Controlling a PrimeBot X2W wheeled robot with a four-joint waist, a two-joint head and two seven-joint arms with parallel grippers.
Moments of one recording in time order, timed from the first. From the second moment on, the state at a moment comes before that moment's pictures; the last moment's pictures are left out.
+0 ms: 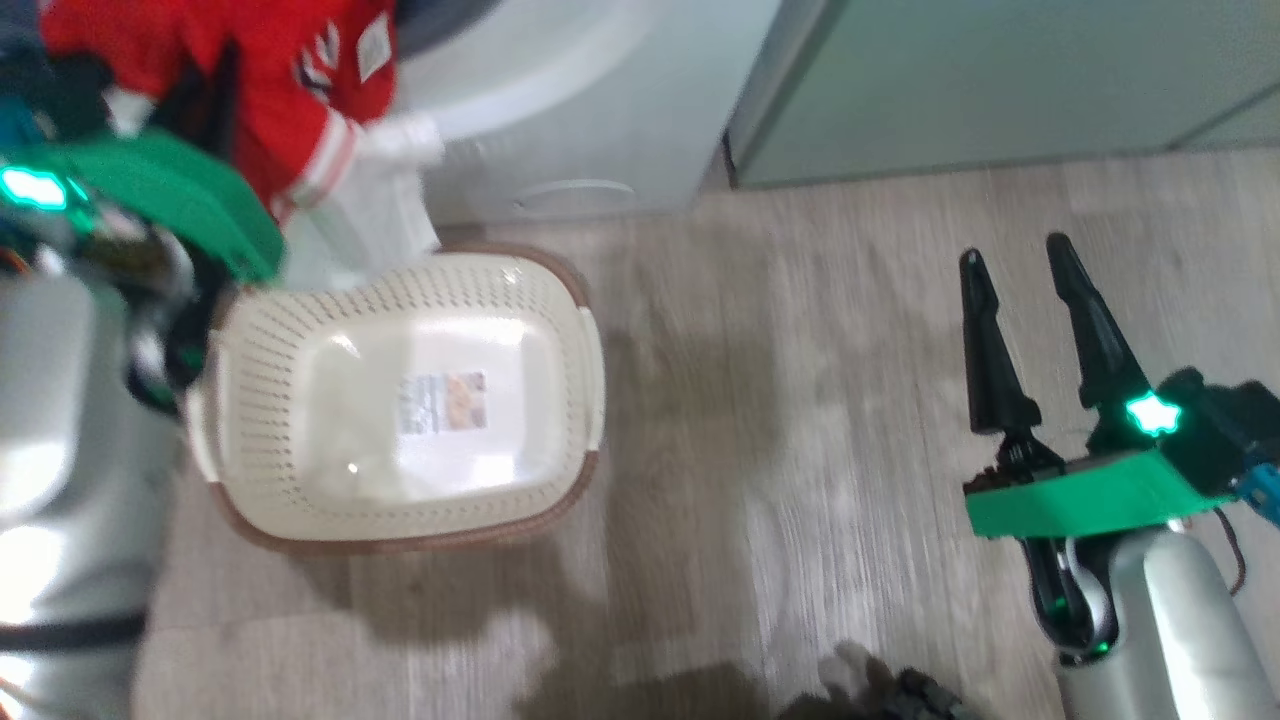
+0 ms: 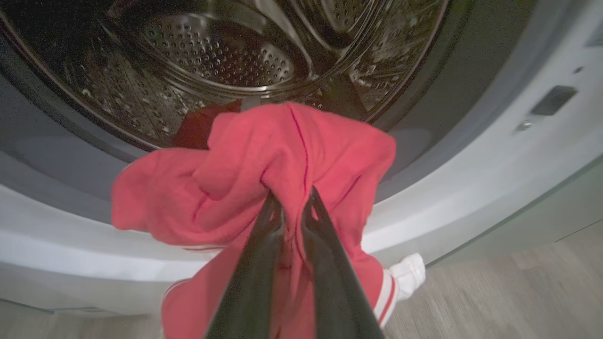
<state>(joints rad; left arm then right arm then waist) -0.67 0.30 -0.19 0.28 -0.47 0.06 0.12 -0.14 -0.05 0.03 -0.04 0.27 0.13 -0.23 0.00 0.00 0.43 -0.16</state>
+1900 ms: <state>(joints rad) -1.33 0.54 -0.16 0.73 -0.41 0.01 -0.01 -0.34 -0.05 0.12 -0.03 0.42 0.13 -0.26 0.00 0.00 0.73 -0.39</state>
